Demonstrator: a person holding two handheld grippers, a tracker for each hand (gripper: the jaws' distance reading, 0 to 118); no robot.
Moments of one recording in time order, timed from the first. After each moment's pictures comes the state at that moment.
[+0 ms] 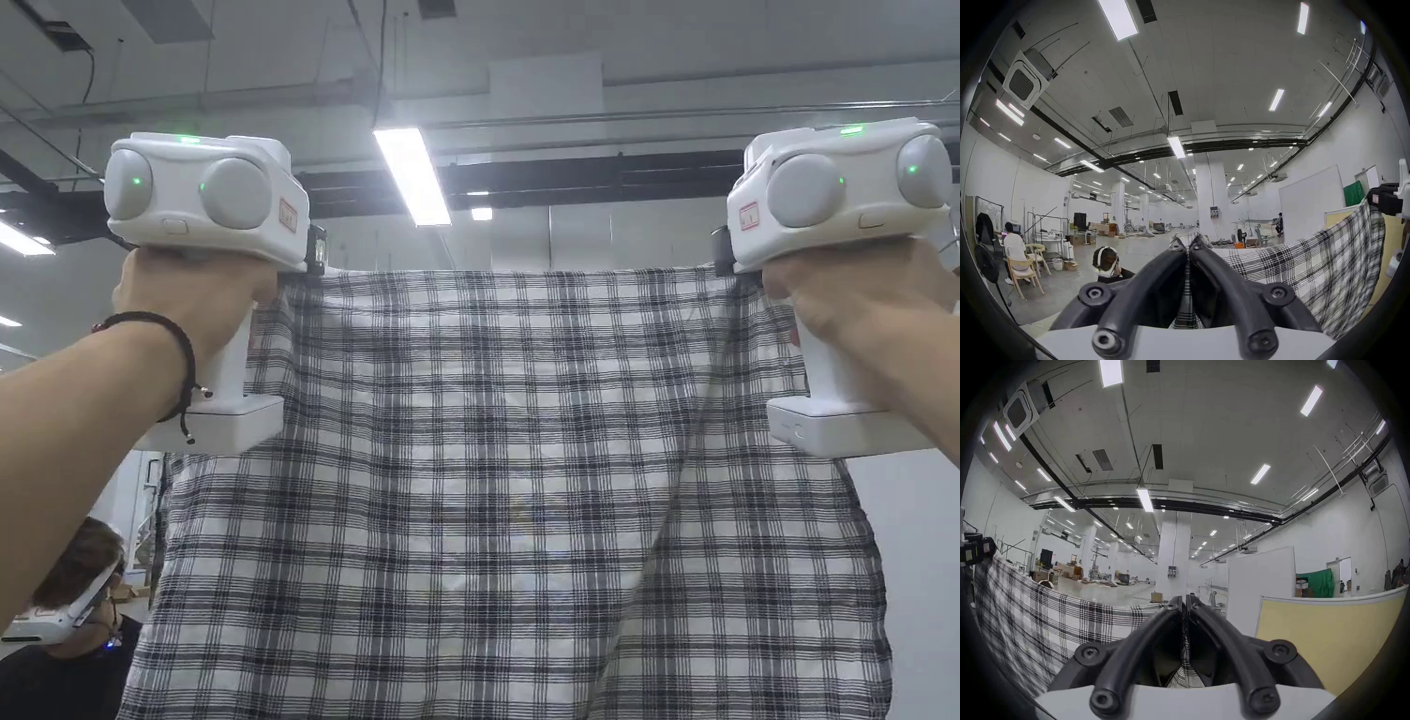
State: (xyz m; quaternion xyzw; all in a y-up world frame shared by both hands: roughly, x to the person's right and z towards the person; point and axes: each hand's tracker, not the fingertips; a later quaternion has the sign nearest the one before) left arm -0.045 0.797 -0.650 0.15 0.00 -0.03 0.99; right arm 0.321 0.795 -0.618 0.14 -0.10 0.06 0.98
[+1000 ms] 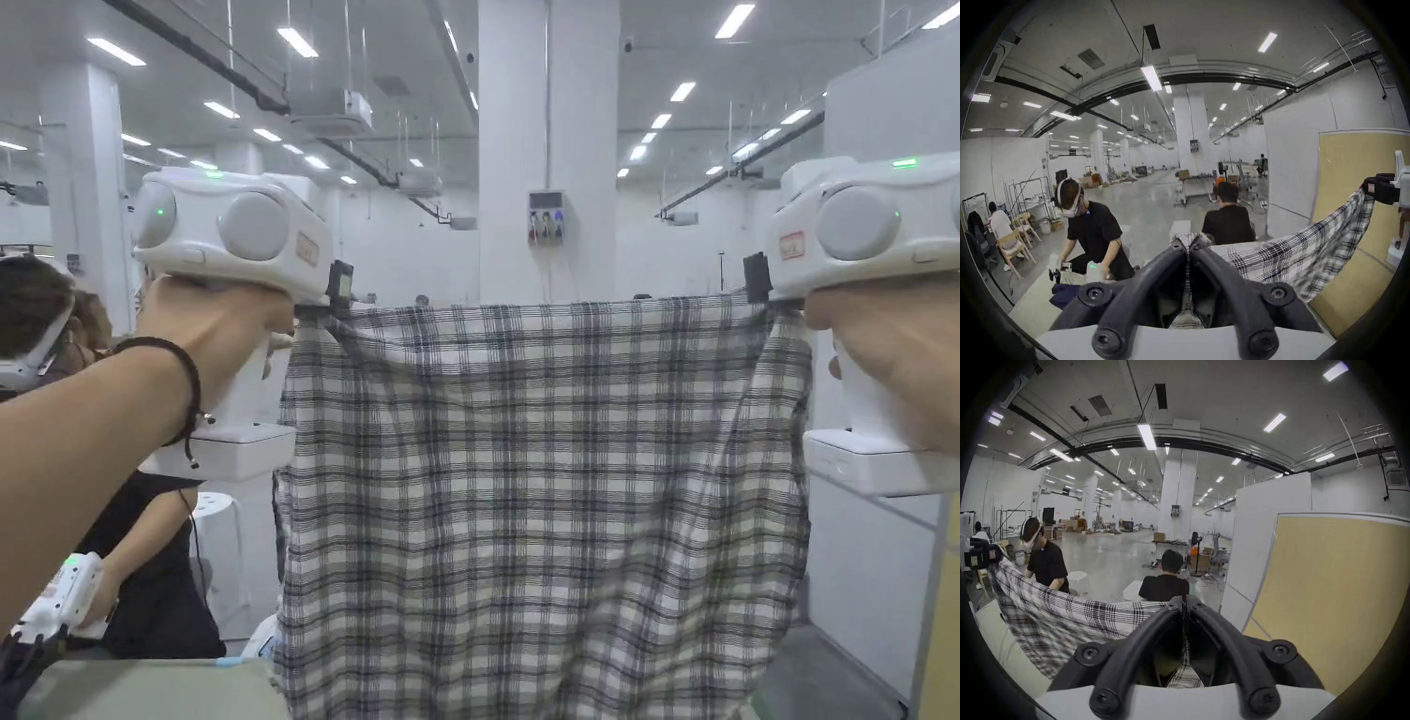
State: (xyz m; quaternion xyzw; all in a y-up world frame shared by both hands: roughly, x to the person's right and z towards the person) left arm 0.010 0.552 -0.781 -0.07 -0.06 -0.06 0.99; right arm 0.390 0.555 -0.727 -0.06 -0.09 0.05 0.99
